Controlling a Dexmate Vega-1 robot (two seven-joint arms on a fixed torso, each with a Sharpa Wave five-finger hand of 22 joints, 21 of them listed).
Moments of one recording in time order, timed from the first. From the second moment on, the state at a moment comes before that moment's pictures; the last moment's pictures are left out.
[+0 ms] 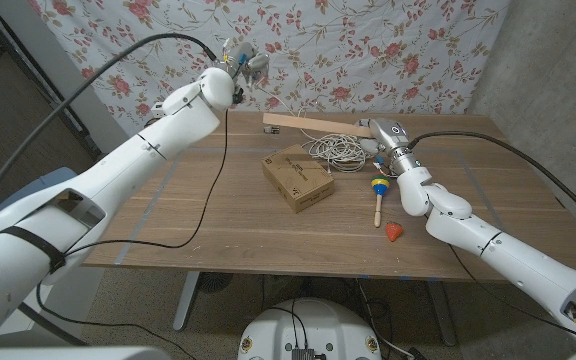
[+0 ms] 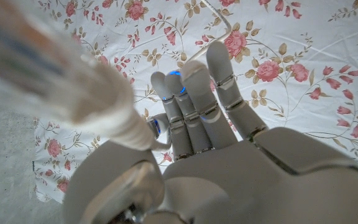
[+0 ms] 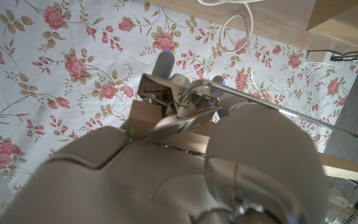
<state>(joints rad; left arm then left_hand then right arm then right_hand) 0.30 0.64 0.69 -1.77 0.18 0.59 0.07 0.49 0.14 0.78 0.17 0.47 0.86 0.12 0.92 0.95 1.09 -0.03 1.18 0.95 1.39 -0.19 1.06 1.07 0.81 -0.09 1.47 0.43 -0.75 -0.70 -0.66 -1.62 -0.62 -0.14 -0.46 0.85 0.11 0.55 0.14 0.26 0.74 -0.06 0.52 0.68 0.87 -0.17 1.55 1.23 0.93 -0.13 1.55 1.24 0.51 -0.05 1.52 0.21</state>
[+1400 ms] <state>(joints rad) 0.20 0.55 0.66 -1.64 -0.19 0.28 -0.28 0.44 0.14 0.83 0.16 0.44 0.85 0.12 0.97 0.93 1.09 -0.04 1.19 0.95 1.39 -0.19 1.08 1.05 0.80 -0.09 1.51 0.38 -0.54 -0.51 -0.80 -1.45 -0.65 -0.34 -0.47 0.83 0.12 0.56 0.14 0.26 0.74 -0.06 0.53 0.68 0.88 -0.17 1.56 1.23 0.93 -0.13 1.56 1.24 0.51 -0.05 1.55 0.20</state>
